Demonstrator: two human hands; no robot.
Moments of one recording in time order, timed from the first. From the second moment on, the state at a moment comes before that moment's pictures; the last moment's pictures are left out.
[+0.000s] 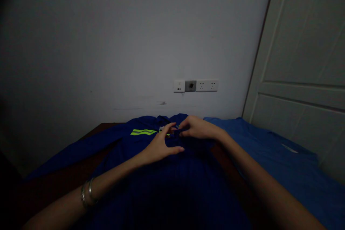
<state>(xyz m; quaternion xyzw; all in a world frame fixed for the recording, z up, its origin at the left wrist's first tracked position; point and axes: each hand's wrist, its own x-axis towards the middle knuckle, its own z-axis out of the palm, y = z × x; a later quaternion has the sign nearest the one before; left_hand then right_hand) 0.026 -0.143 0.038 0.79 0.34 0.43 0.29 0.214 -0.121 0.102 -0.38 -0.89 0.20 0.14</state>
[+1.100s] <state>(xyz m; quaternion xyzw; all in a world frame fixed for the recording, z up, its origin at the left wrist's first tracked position) 0.020 -0.129 -0.013 0.40 0.36 0.42 0.73 0.197 -0.151 0.025 -0.33 -0.89 -0.03 0.32</state>
